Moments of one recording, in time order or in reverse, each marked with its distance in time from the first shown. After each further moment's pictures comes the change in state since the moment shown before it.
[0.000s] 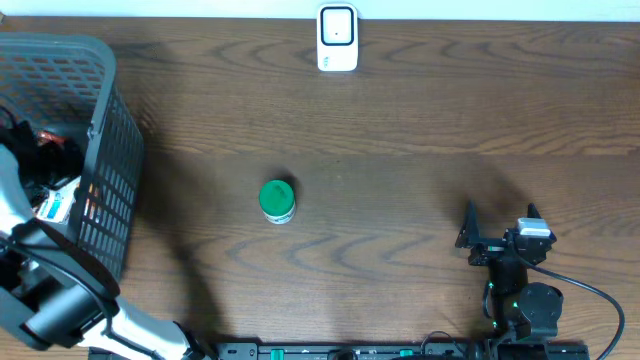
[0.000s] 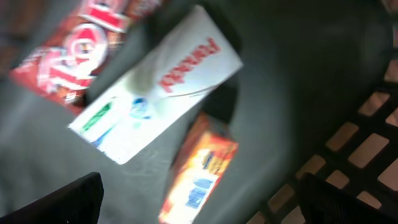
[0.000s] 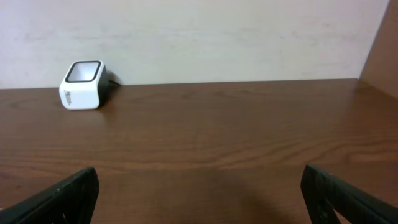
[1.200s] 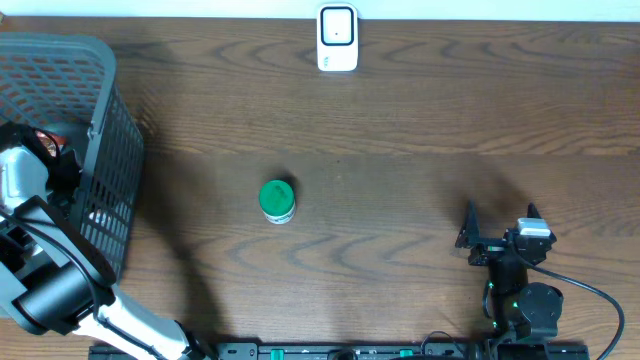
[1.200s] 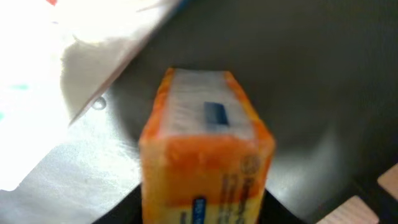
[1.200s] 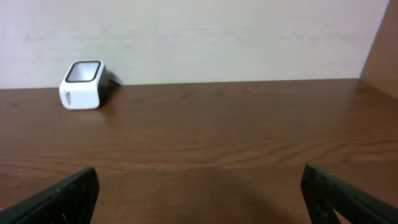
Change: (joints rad) left arm -0.024 0.071 -0.192 0.074 -0.025 0.041; right arm 0.000 0.000 0.000 0.000 0.000 0.000
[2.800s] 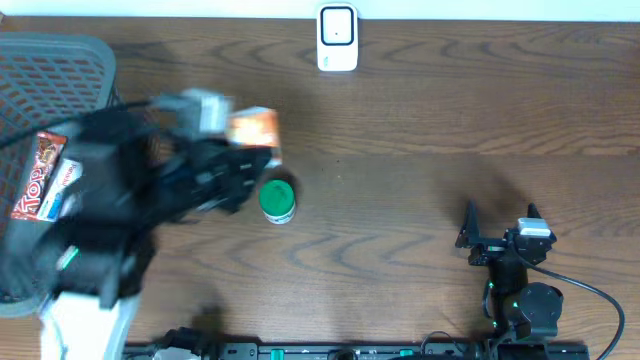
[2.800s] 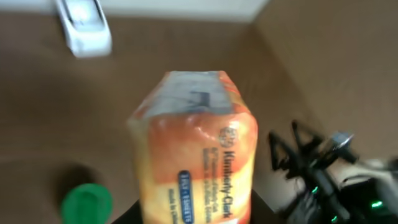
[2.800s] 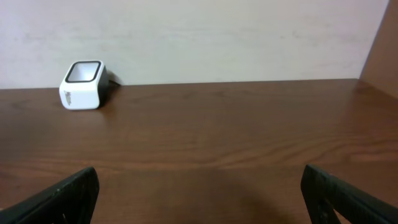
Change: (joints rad) left arm -0.862 -0.855 -0.018 0.097 0.555 -0.312; right arm 0.000 0.000 0.000 0.000 0.000 0.000
